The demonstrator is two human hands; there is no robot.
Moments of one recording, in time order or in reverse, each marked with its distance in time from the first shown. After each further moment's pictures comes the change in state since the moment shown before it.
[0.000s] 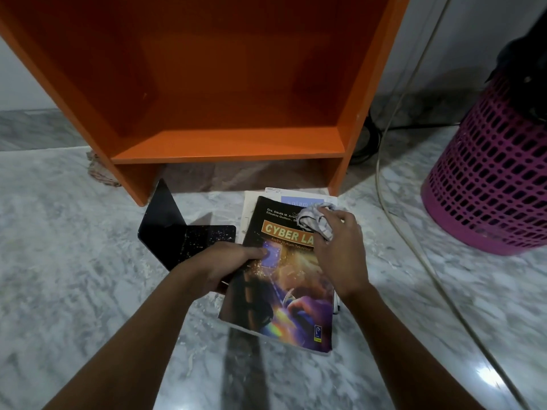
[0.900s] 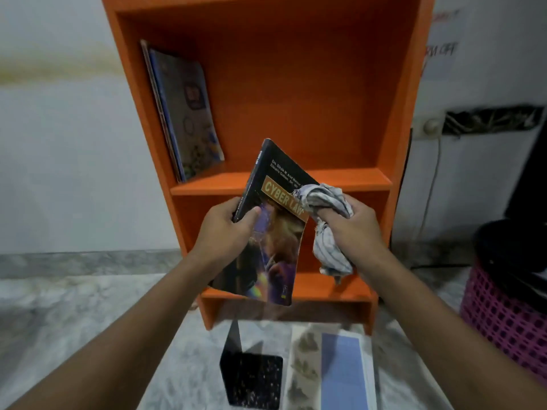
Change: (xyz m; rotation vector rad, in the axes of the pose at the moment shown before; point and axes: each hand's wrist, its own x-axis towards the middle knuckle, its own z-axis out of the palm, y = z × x) left_hand -0.218 0.184 -0.111 0.064 0.638 1.052; right_hand 0.086 -0.280 -0.192 0.829 -0.135 -0.240
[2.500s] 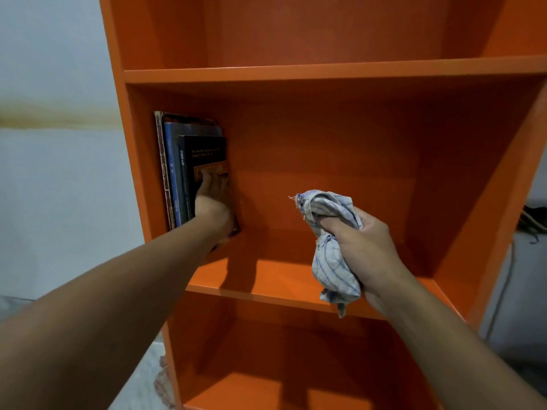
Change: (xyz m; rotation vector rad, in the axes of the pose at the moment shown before) left_hand 0.295 -0.029 -0.057 1.769 0.142 -0.051; right_hand 0.161 -0.070 0.049 0.050 -0.097 0.104
